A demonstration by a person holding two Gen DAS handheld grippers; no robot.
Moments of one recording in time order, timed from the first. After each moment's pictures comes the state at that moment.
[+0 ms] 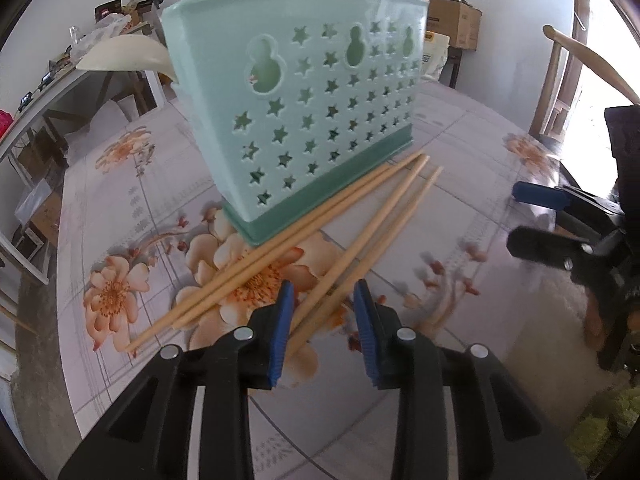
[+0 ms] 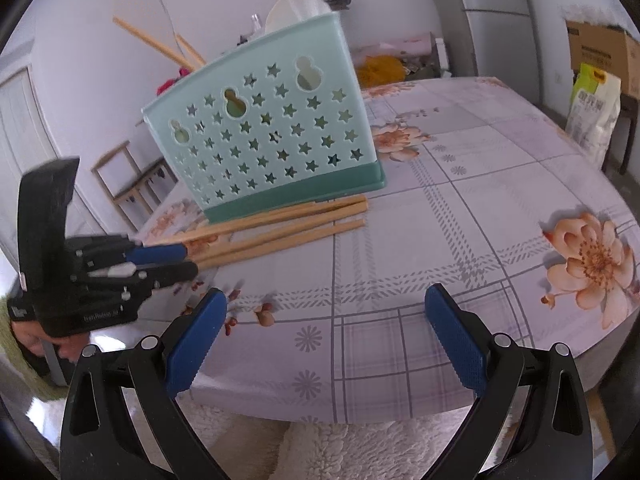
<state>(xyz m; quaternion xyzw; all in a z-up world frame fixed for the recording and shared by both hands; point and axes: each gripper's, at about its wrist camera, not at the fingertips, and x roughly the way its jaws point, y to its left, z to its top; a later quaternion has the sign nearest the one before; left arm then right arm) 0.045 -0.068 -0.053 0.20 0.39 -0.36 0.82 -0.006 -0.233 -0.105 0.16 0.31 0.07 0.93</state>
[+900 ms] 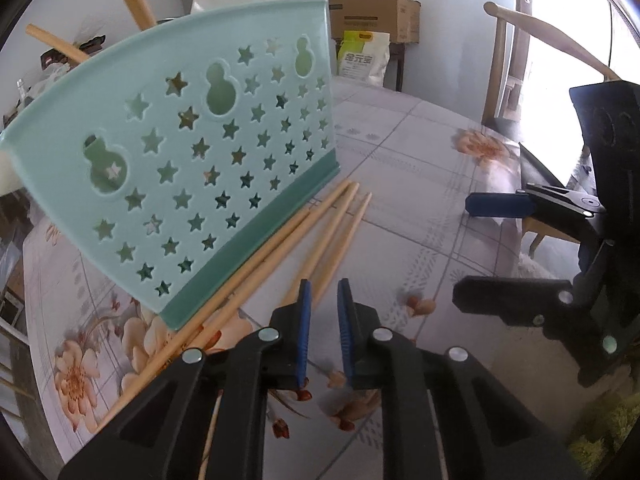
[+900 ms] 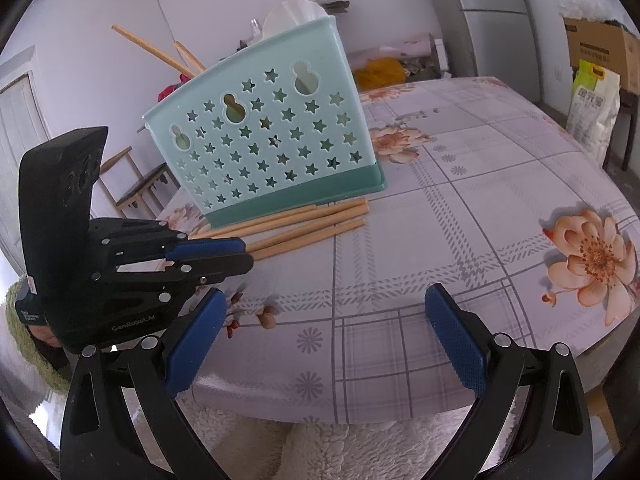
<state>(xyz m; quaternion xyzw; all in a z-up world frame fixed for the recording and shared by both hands) 0.045 -0.124 -0.051 0.25 0.35 -0.44 0.79 -0.006 -0.236 -0.105 0.17 0.31 0.06 0.93</state>
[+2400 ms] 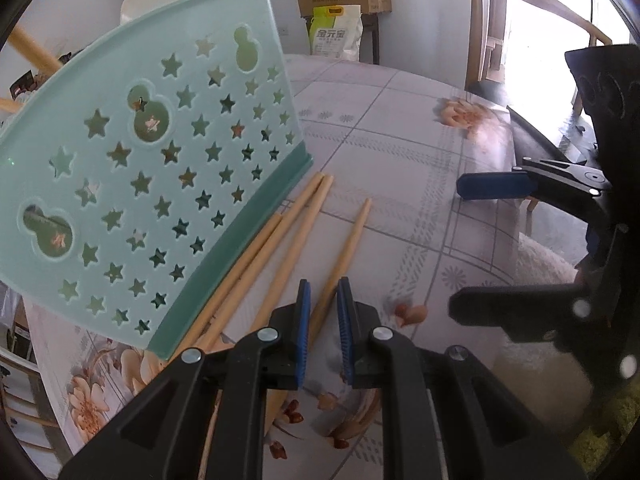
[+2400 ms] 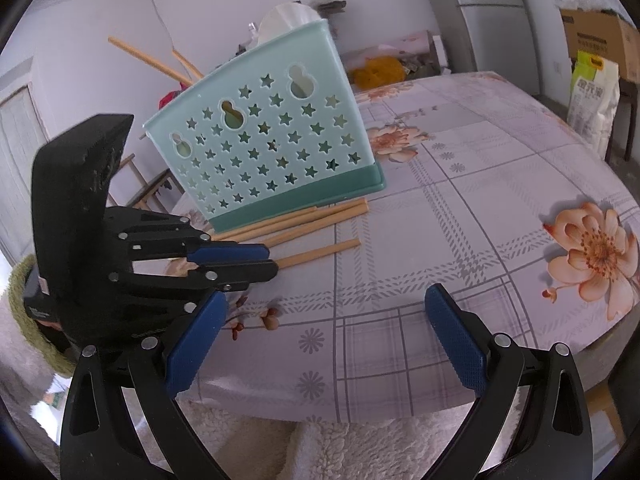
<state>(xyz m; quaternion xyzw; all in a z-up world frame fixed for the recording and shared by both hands) 0.041 -0.158 -0.058 0.32 0.35 -0.45 0.76 -0.007 -0.241 -0.103 0.19 0.30 0.07 0.93</state>
